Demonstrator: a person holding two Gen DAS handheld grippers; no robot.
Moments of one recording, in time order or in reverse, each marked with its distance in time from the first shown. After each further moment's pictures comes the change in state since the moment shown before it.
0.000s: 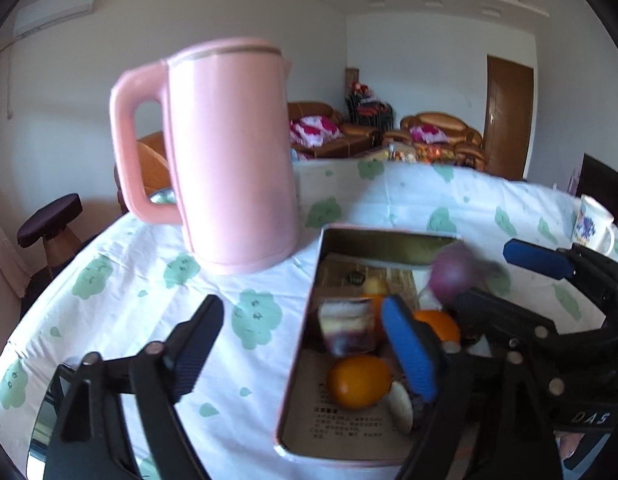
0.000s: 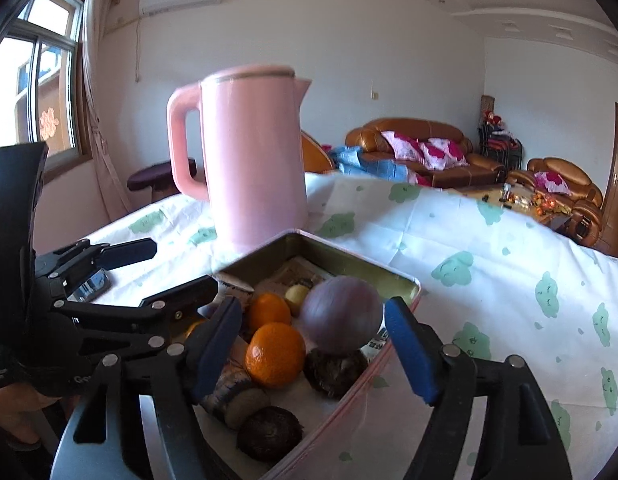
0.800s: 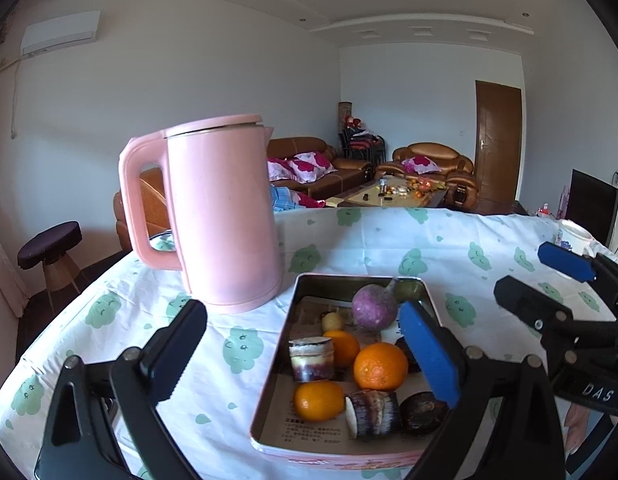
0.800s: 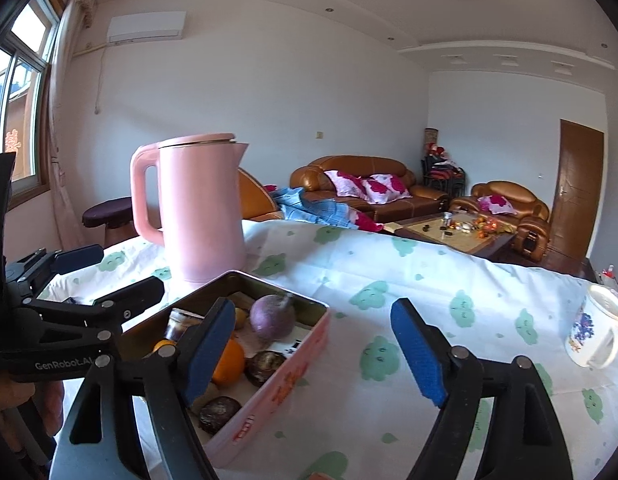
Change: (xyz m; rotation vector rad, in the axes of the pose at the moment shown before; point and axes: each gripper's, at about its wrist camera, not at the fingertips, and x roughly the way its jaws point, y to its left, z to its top) left arm -0.041 -0.020 0.013 0.013 -0.122 -0.014; right arm -0.068 -0.020 -0.002 0.034 -0.132 -0.216
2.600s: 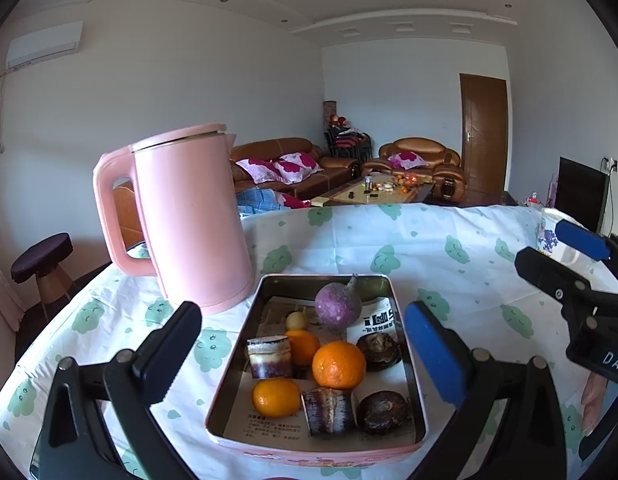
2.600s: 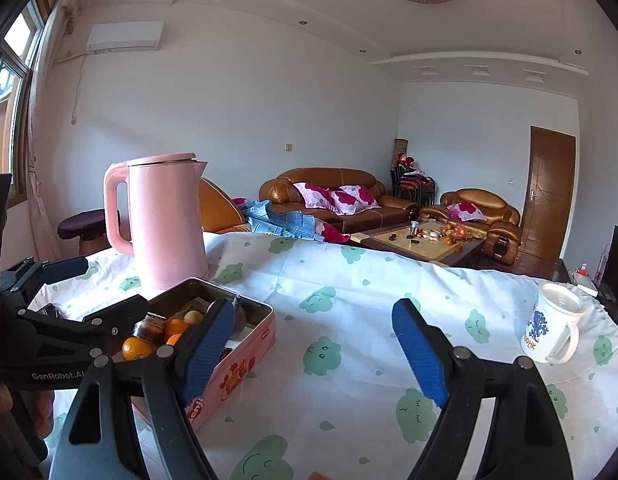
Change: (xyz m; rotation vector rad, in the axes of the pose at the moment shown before) left arm -0.009 -0.033 0.001 0.046 0.002 -0.032; right arm -0.032 -0.032 -0.002 0.014 -0.046 -0.106
